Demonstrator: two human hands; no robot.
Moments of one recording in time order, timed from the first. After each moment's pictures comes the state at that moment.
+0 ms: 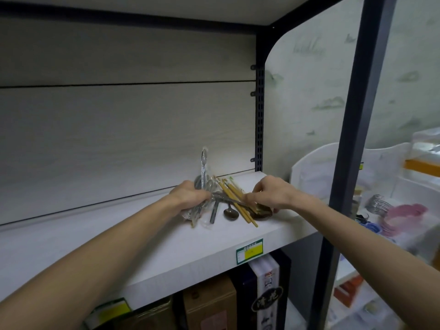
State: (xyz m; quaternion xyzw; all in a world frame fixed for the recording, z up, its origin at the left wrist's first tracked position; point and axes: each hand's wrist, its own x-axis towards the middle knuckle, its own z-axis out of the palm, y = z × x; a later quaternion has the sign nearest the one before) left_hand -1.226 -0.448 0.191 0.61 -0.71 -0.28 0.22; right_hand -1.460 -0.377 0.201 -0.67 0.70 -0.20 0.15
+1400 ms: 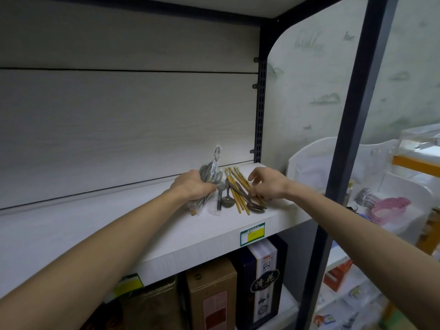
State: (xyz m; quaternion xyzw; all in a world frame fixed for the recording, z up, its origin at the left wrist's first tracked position) left_hand -1.226 -0.441 0.188 0.61 -0.76 -0.15 0.17; right_hand -1.450 -0.381 0.193 -0.66 0.70 -0.21 0.15
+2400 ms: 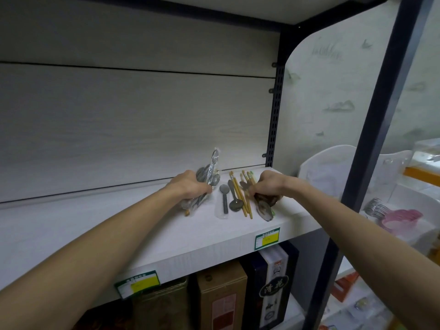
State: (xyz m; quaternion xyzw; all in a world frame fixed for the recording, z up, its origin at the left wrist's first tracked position) left_hand -1.181 -0.456 0.188 0.63 -0.73 -0.20 0.18; right_hand -1.414 -0.393 0.213 -0.63 0.74 -0.12 0.22
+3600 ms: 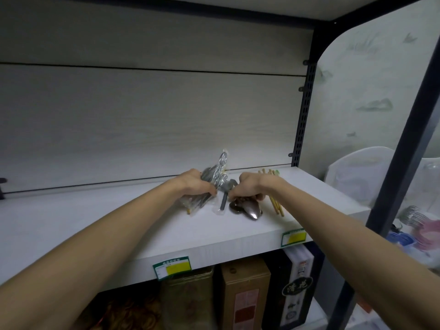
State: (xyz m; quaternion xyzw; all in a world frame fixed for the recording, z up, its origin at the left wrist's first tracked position) left_hand -1.124 -0.441 0.195 0.63 -0.72 -0.25 0.17; right_hand -1.307 -0.401 0.218 -0.71 0.68 -0.01 0.19
